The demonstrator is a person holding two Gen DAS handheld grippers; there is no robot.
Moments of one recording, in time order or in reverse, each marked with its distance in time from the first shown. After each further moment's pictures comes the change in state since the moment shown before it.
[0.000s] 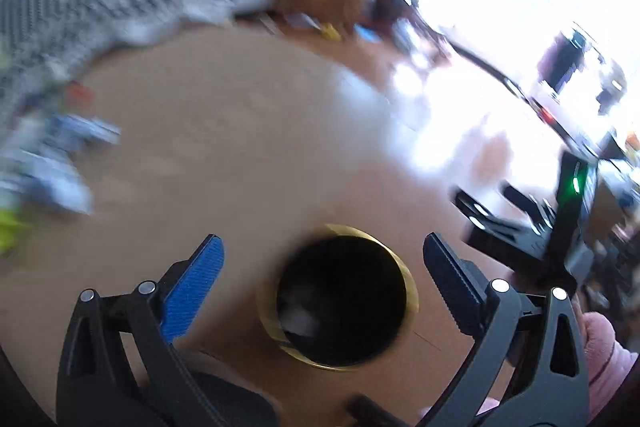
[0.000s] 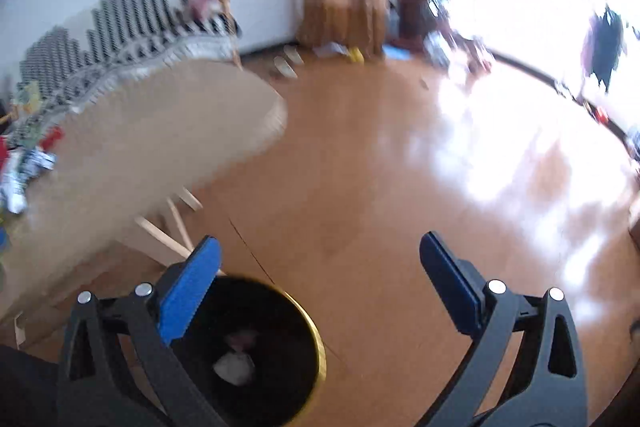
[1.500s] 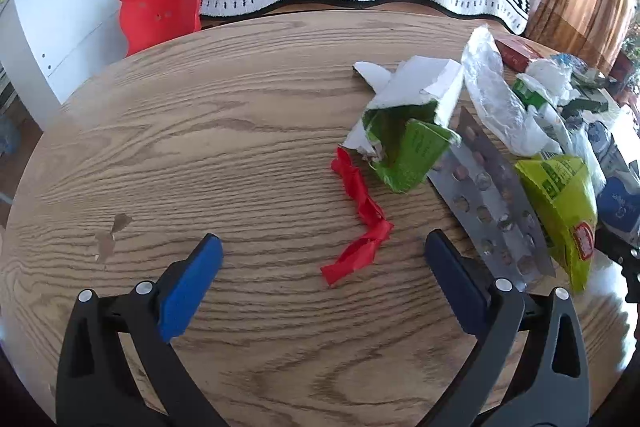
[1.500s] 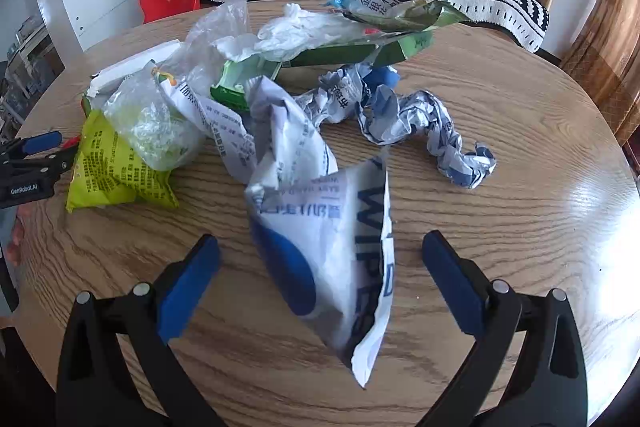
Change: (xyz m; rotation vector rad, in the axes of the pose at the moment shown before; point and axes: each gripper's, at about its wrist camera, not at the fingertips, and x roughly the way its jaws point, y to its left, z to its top) left arm -0.036 0.421 -0.083 -0.443 0.114 0.582; right arm 0.108 0.461 -0.003 -0.644 0.337 0.517
